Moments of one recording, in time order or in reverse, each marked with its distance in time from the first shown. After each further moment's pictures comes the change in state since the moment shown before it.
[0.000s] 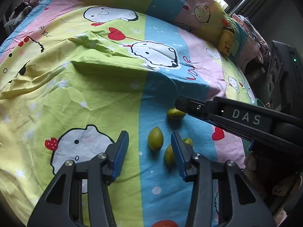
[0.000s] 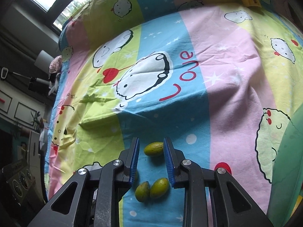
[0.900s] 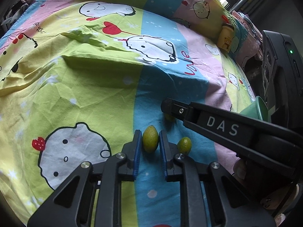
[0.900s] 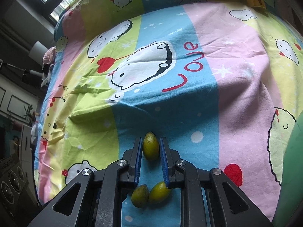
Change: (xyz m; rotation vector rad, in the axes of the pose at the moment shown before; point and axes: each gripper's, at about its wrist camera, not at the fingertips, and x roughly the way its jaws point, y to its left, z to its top) left arm 0.009 -0.003 -0.001 0.000 0.016 -0.011; right arm 0.017 0.007 -0.003 -0.031 0.024 -0.042
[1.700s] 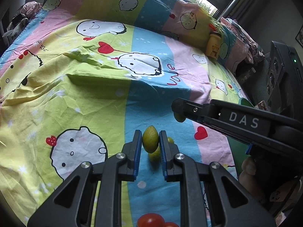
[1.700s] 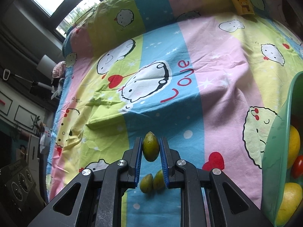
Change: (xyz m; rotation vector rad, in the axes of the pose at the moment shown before) left arm -0.035 -0.014 -0.006 0.050 -0.100 -0.021; right arm -0.050 -0.006 -0.009 0.042 -0.112 0.059
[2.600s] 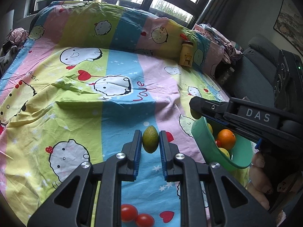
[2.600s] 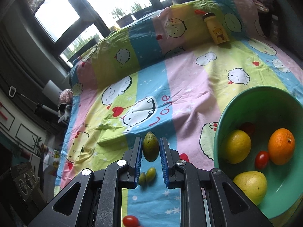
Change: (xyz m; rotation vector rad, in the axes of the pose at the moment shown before) left arm -0.043 -0.052 -0.002 0.136 -0.113 -0.077; right arm -0.093 -0.016 -0.013 0.035 -0.228 -0.050
